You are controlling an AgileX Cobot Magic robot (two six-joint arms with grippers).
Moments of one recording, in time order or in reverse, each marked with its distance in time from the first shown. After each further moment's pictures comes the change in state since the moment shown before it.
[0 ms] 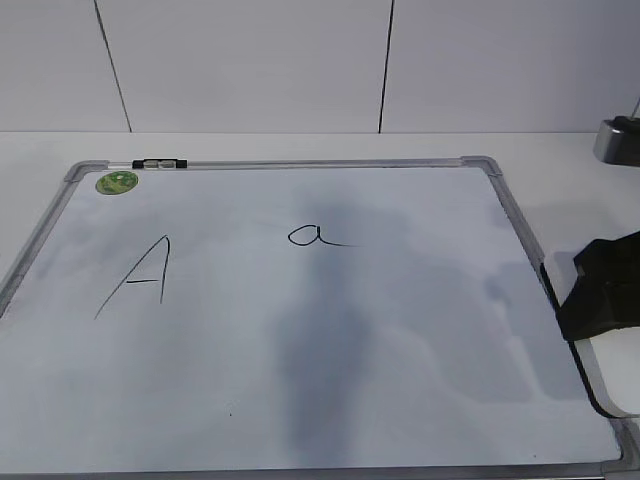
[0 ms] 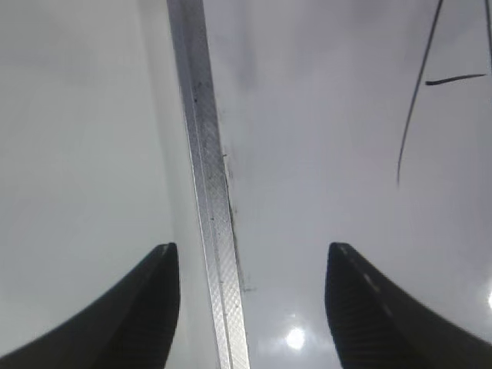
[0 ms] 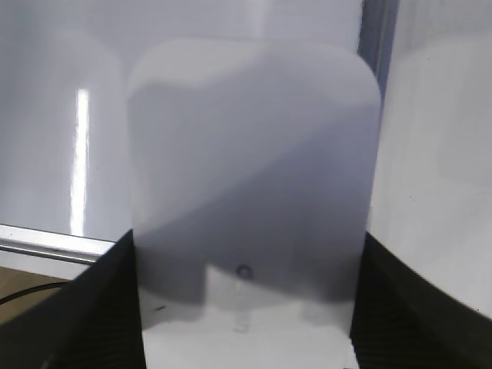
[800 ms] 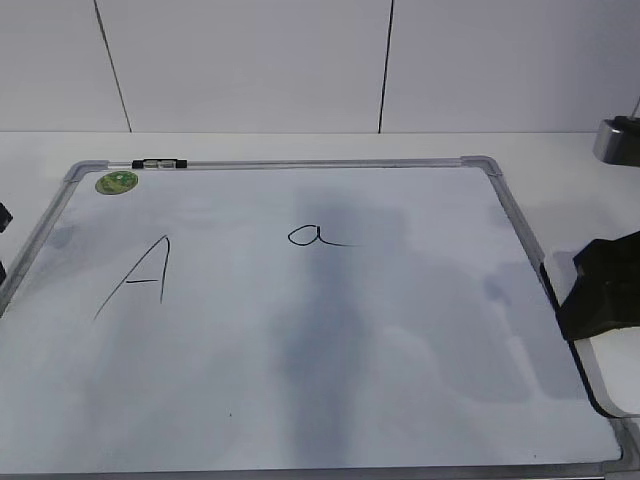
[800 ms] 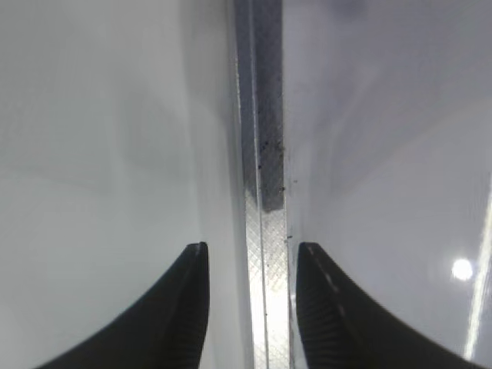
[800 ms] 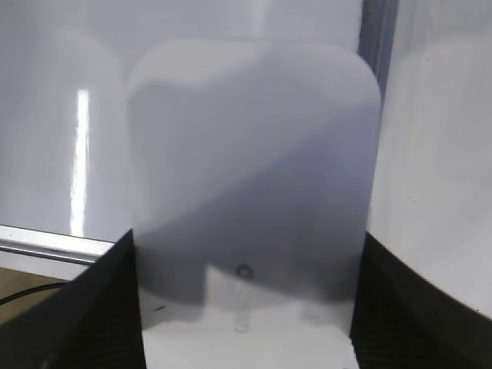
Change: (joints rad) left arm 0.087 0.253 -0.124 -0.065 0.002 0.078; right arm 0.000 0.000 0.000 0.000 -0.001 0.000
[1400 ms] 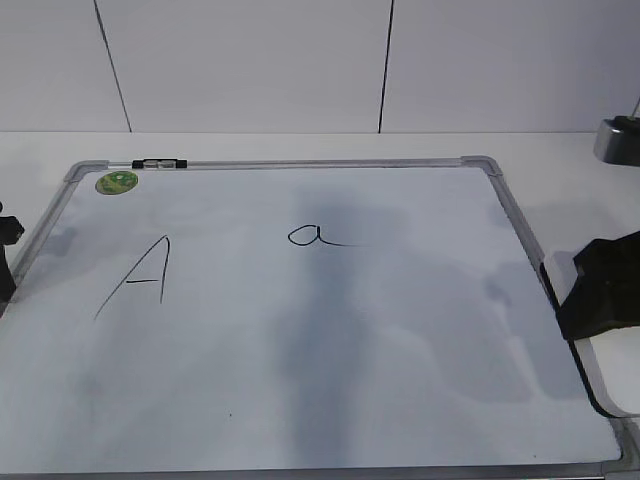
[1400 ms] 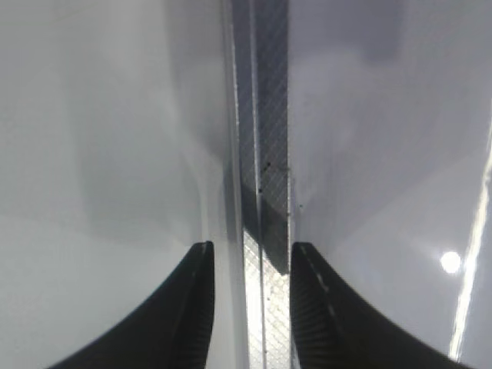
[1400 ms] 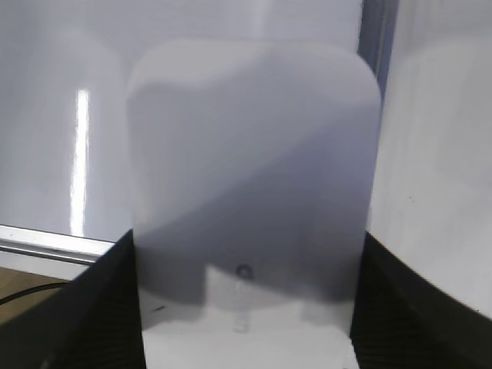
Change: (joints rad) left arm 0.000 0.055 -0.002 -0.023 -0.018 0.008; right arm 0.000 0.000 0.000 0.000 0.000 0.000
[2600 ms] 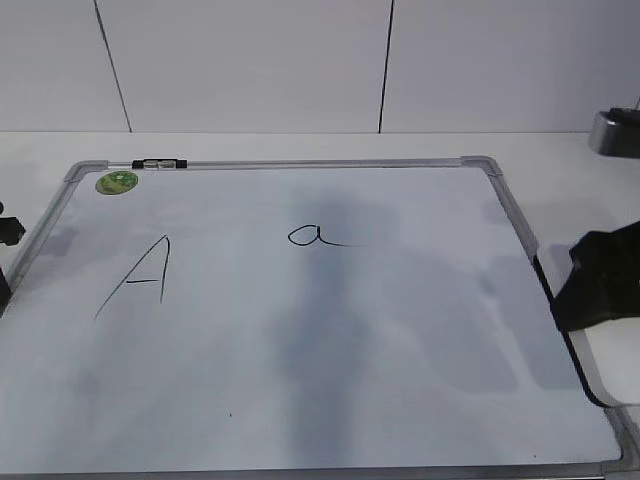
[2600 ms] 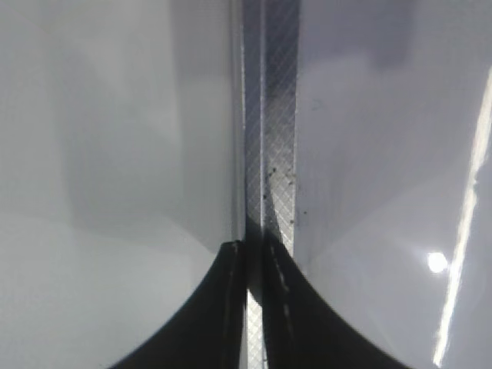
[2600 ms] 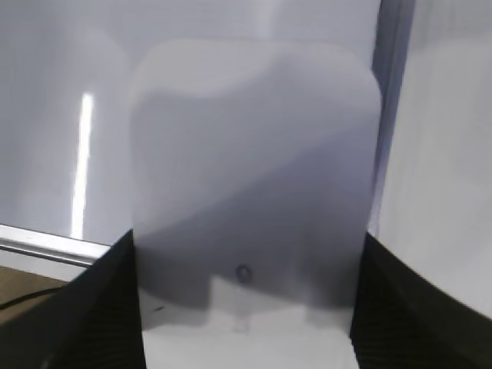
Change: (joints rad) left arm 0.005 0.015 0.000 -0.013 -0.006 0.000; right arm 0.014 0.000 -0.024 0.008 0.002 -0.017
